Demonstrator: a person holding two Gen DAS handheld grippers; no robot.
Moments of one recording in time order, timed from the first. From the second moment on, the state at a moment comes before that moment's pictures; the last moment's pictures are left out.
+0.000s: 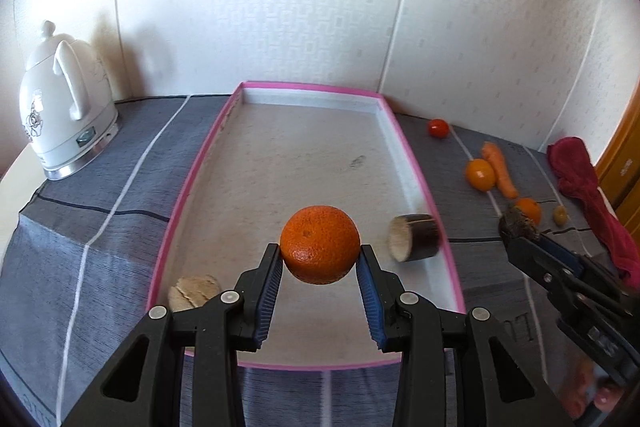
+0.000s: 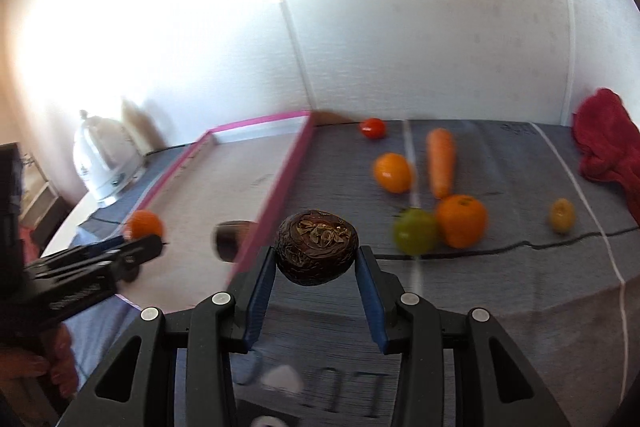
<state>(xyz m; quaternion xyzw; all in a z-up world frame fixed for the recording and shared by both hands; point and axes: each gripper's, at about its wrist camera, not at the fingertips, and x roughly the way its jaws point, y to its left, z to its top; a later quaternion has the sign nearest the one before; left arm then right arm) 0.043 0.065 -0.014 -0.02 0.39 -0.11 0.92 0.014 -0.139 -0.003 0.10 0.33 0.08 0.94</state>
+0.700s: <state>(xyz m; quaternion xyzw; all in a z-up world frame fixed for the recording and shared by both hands) 0.082 0.106 -0.032 -0.05 0.42 -0.04 0.91 0.018 -0.076 -0.013 0.07 0.35 0.17 0.92</state>
